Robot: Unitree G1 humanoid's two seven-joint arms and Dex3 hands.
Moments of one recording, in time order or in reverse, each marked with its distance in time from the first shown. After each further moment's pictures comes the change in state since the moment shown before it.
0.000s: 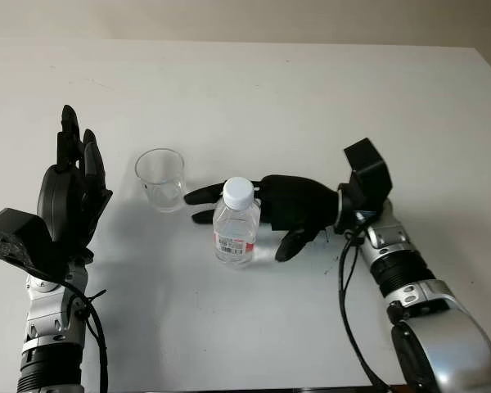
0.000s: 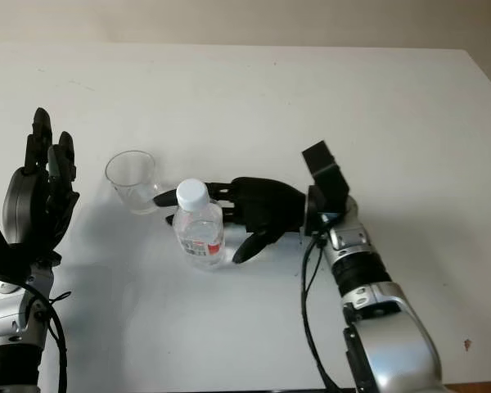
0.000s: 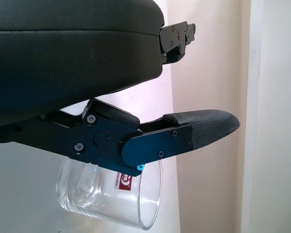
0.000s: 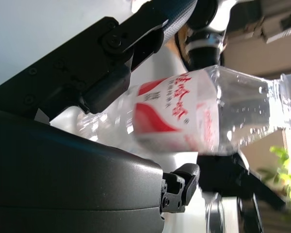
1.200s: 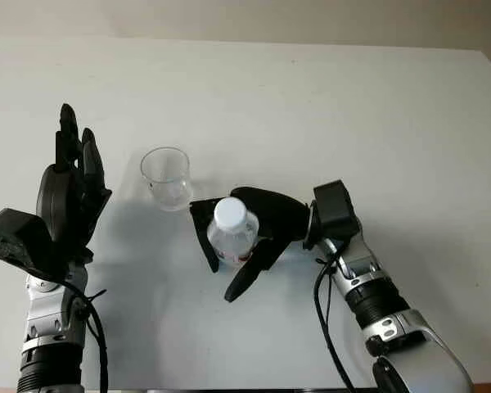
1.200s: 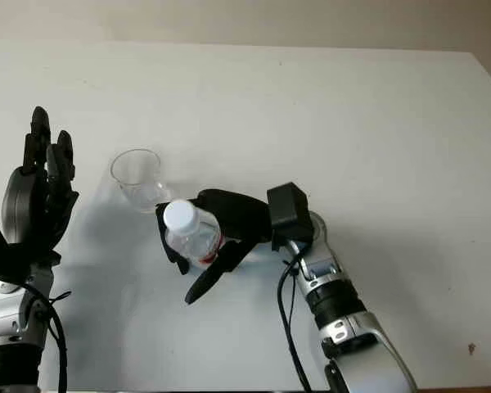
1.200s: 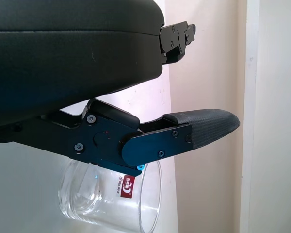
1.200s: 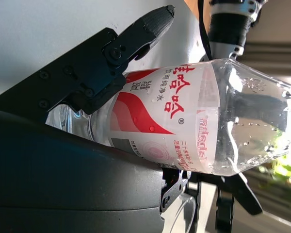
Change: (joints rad) left arm 0.000 0.000 0.000 -0.001 0.004 -0.013 0.003; right arm 0.199 0.053 0.054 -0.267 -0.124 -0.248 -0.337
